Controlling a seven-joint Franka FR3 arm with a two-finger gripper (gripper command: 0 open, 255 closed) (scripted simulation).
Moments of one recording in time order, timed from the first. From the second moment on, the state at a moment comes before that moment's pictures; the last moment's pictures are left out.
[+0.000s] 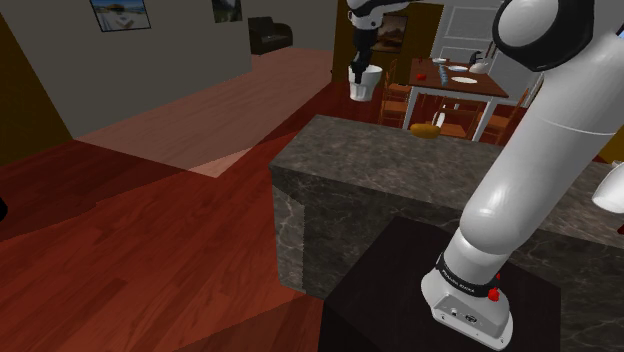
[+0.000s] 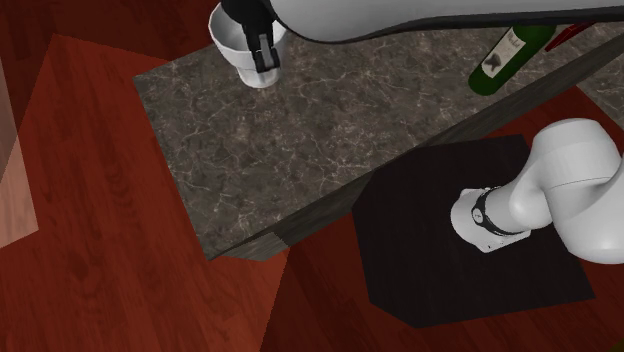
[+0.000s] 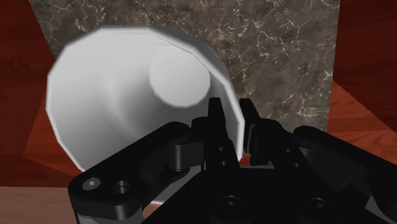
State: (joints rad) arm -0.13 -0.04 -0.27 -1.70 -0.13 1.81 -0.54
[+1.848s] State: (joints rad) arm -0.16 0.15 -0.28 -1.08 -0.07 1.37 -0.62
